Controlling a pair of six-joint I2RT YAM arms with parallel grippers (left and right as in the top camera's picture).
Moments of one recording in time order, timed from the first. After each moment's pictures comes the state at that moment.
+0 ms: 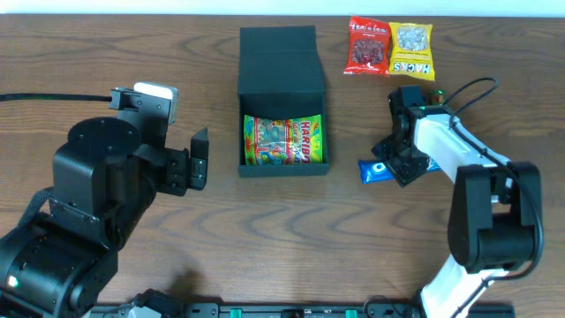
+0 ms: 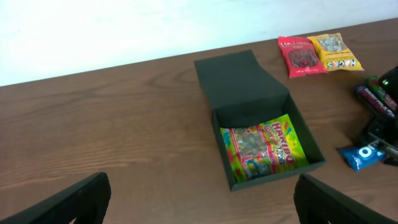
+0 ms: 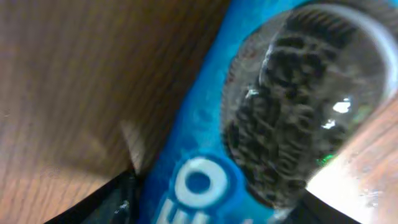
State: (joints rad) left arm -0.42 1.03 1.60 -1.15 -0.19 -0.08; right arm 0.09 1.91 1.17 -0.82 0.07 1.10
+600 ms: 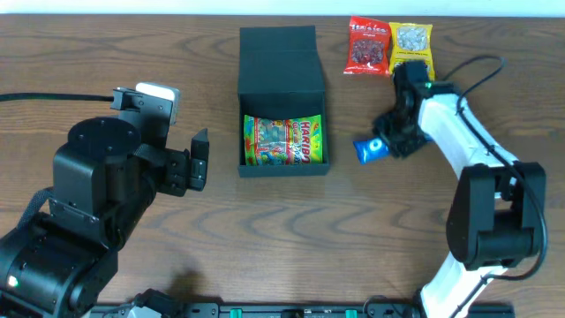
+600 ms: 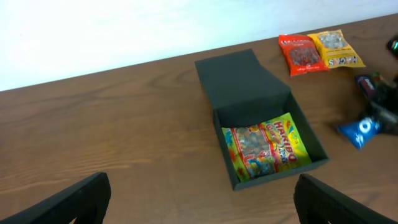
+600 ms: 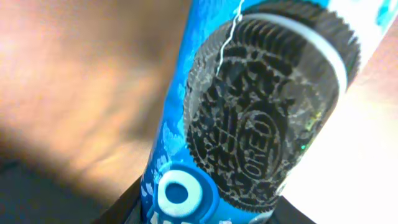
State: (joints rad) left arm -0.42 1.03 1.60 -1.16 -0.19 -0.06; right arm 0.10 1.93 1.42 -0.92 -0.06 1.05
